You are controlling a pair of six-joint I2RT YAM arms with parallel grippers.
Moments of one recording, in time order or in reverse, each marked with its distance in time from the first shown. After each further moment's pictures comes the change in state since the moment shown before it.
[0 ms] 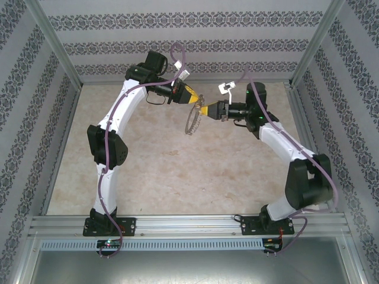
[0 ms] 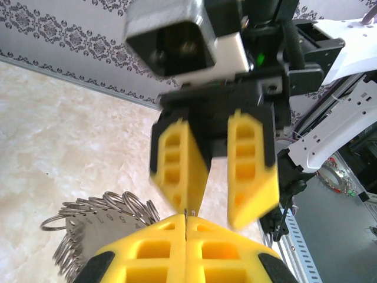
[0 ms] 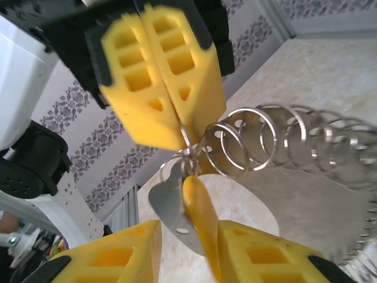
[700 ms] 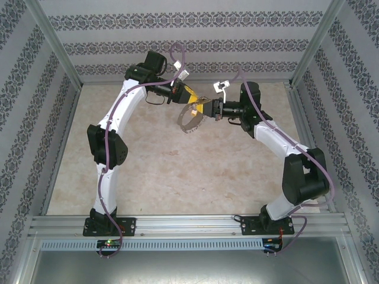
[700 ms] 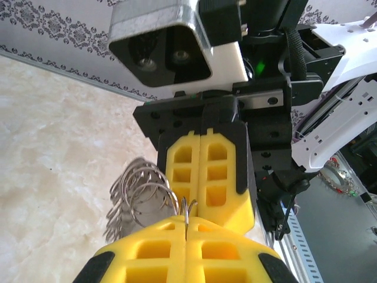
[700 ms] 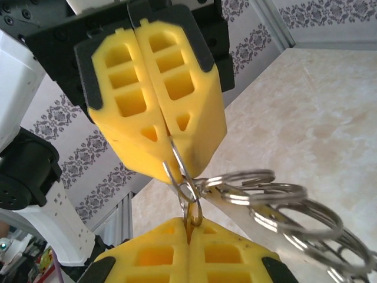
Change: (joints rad) left arm 0.004 0.004 0.000 -0.005 -0.002 0.000; right arm 0.068 0.086 0.030 0.095 0.045 0.034
